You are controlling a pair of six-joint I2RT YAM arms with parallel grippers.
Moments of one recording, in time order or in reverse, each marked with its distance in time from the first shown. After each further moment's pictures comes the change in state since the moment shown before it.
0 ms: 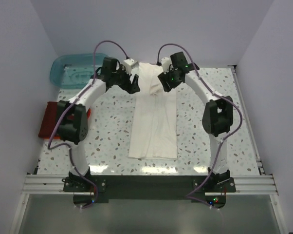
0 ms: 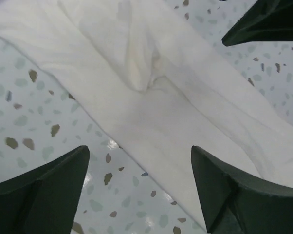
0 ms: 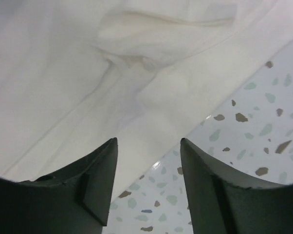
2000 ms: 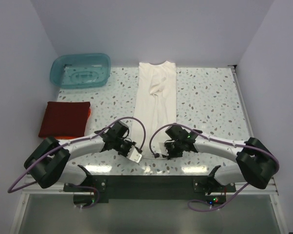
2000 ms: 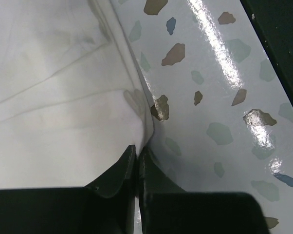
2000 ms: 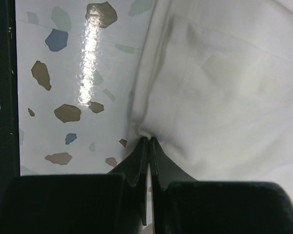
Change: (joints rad) left arm -0.435 -0.711 -1.157 0.109 0.076 1.061; right arm 0.485 -0.901 -1.411 0.300 -0.200 -0.587
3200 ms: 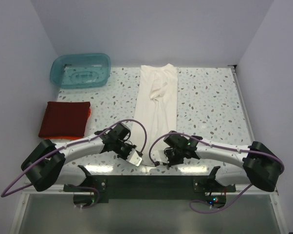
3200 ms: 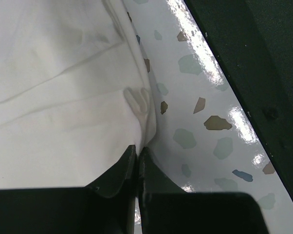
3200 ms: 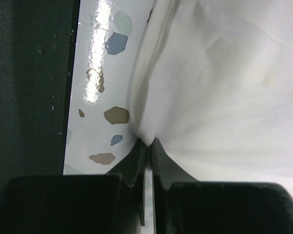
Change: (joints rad) left arm -0.061 -0.048 0.029 -0.138 -0.005 -0.019; right arm 0.136 -0.079 -0.055 -0.035 0.051 0.093
